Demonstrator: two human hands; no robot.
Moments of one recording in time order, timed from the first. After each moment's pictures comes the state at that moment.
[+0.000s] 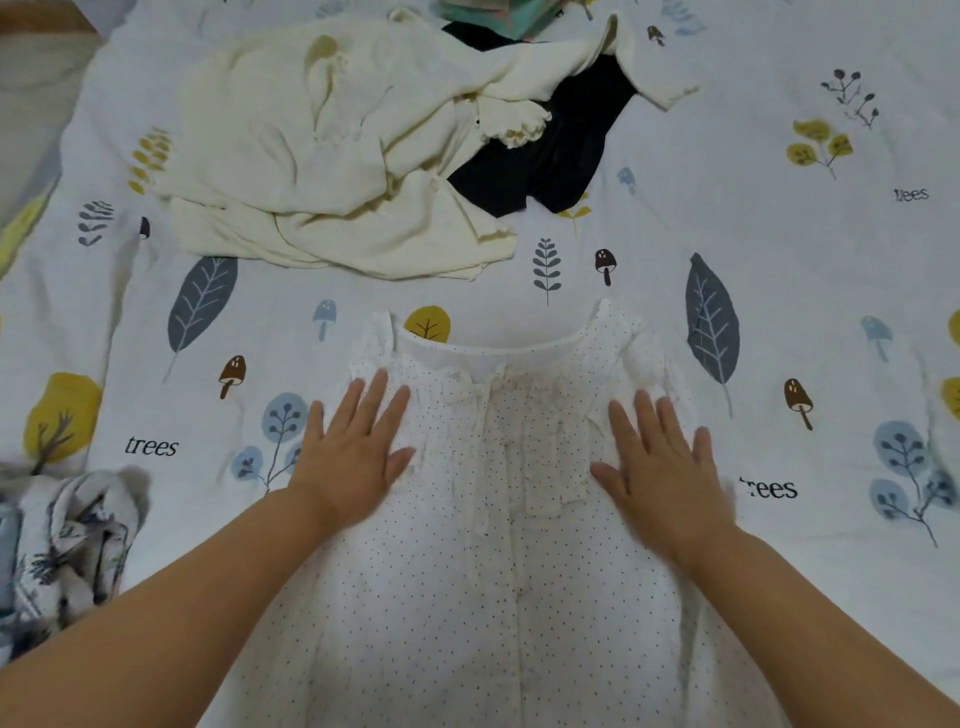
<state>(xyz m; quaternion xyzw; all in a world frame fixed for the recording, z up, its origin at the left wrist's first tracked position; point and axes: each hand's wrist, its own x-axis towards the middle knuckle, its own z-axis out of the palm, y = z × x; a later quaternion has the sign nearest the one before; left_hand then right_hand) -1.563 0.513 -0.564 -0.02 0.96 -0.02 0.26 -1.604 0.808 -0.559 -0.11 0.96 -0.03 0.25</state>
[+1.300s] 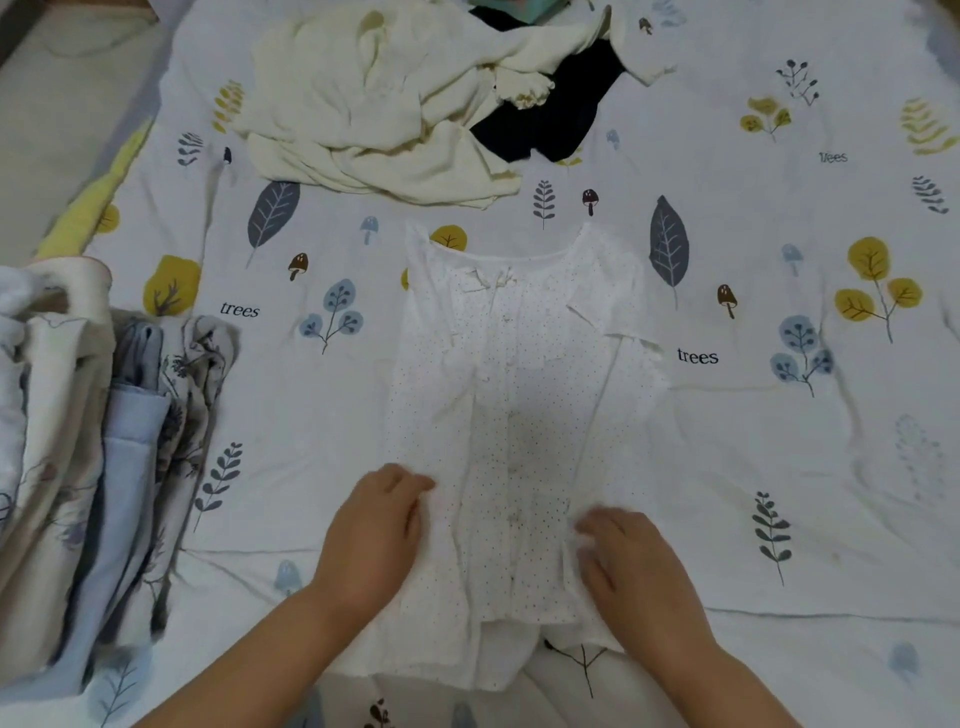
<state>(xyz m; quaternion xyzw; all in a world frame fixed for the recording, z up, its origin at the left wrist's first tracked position) -1.348 0.597 -0.496 -0.08 0.96 0.27 0.10 -1.375 0.841 -0.501 -0.15 0.95 -0.22 0.18</state>
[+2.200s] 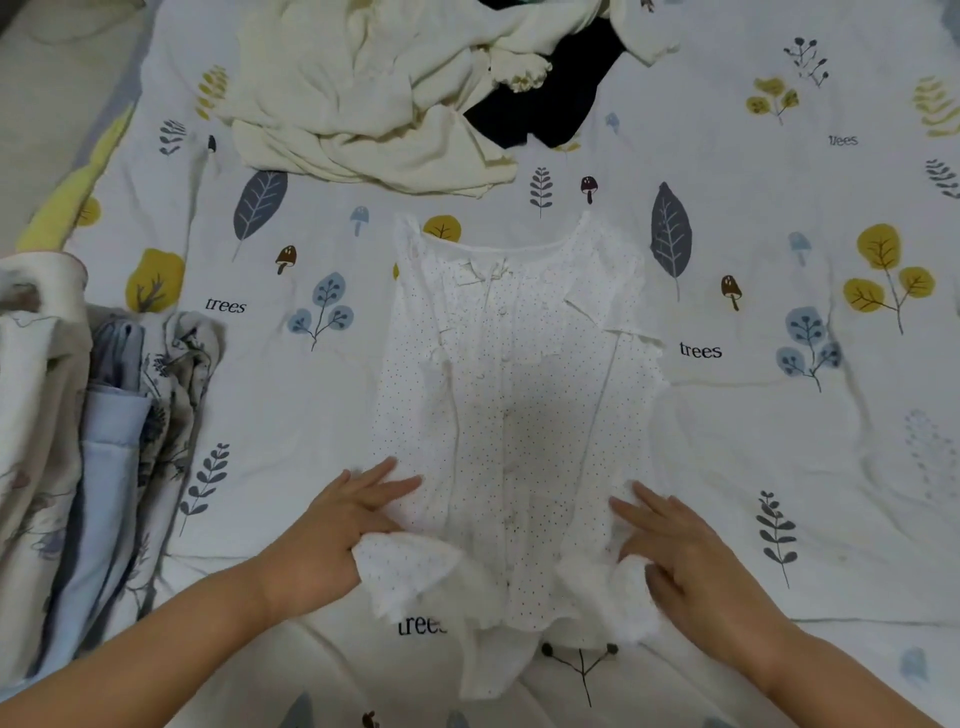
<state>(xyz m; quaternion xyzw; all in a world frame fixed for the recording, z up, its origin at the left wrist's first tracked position) -1.351 0.552 -0.500 0.09 0.91 0.29 0.28 -1.404 0.892 -0.500 -0.26 0.90 -0.21 0.27</state>
